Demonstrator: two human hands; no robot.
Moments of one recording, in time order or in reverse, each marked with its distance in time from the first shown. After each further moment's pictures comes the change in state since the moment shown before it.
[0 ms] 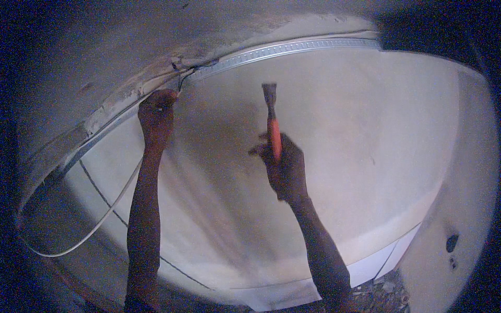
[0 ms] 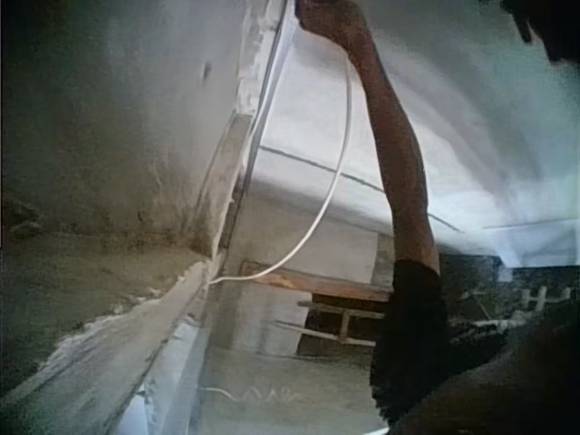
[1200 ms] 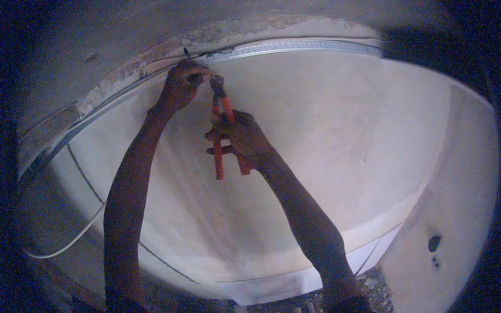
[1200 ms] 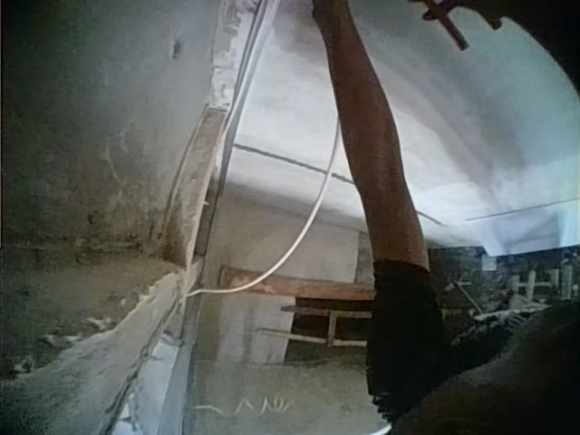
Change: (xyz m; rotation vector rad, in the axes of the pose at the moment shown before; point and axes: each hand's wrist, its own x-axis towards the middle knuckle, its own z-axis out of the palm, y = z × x) left_hand 0.050 -0.031 0.032 -0.095 -0.143 0.594; right_hand 0.057 -0.024 0.092 0.465 -0.559 0.454
